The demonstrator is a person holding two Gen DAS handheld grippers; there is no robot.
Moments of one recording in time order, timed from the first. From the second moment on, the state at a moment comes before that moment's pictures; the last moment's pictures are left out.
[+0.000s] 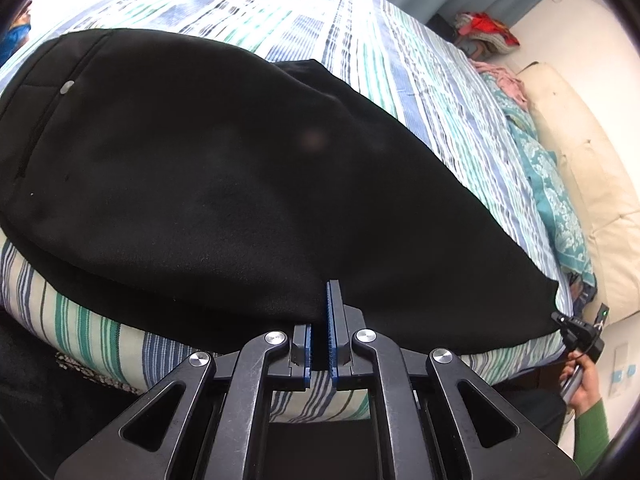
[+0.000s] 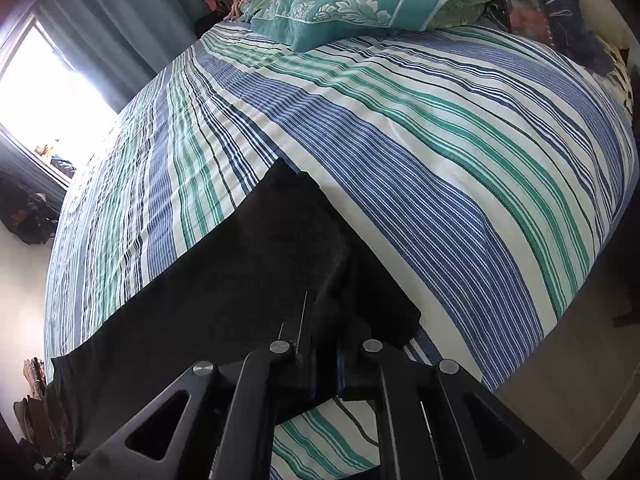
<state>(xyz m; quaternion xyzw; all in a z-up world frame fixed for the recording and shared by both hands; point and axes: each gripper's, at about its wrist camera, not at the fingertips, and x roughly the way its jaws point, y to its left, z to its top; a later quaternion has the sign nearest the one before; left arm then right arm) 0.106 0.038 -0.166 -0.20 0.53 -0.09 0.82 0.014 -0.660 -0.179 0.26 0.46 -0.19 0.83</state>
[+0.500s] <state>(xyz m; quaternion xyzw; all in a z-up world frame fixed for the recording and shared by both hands) 0.102 0.028 -0.171 -0.17 0.55 -0.08 0.82 0.015 -0.649 -0.177 0.20 0.48 -0.22 0.83</state>
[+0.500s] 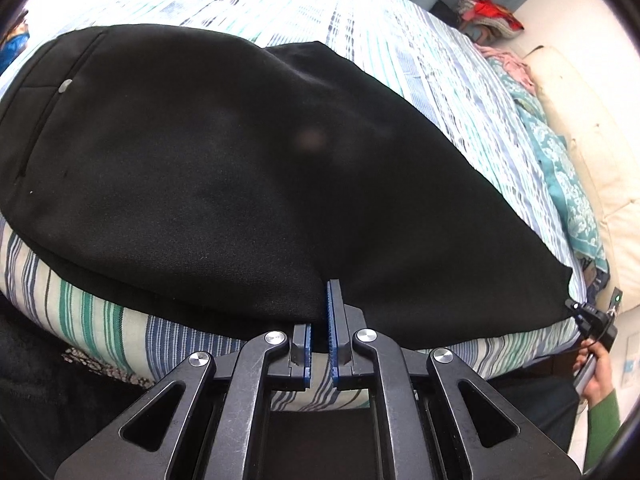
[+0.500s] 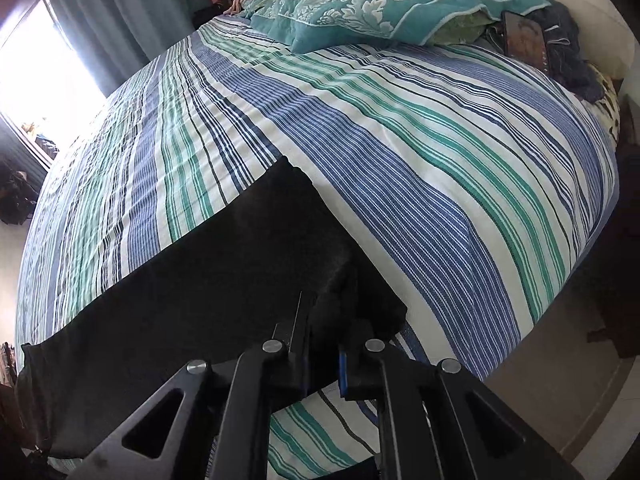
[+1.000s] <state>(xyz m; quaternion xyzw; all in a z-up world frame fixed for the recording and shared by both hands) 0.074 0.136 -0.082 -0.17 0.45 -0.03 0.88 -0.032 -0.582 -0.092 0.08 0.40 -0.29 0.87</state>
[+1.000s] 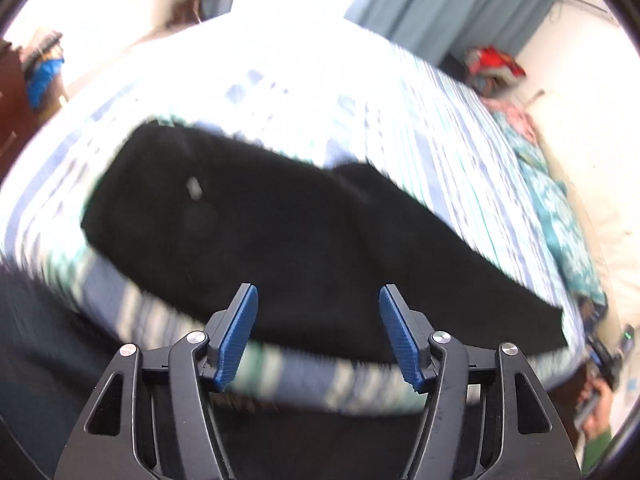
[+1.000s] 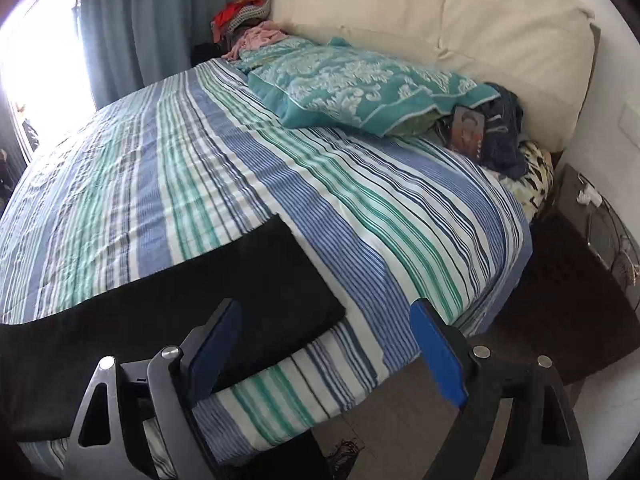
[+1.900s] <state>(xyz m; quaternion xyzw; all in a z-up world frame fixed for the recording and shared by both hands) 0.151 0.066 -0.098 0.01 0.41 -0.06 0.91 0.033 -0.298 -0.235 -0.02 0.45 -0.01 0.89</state>
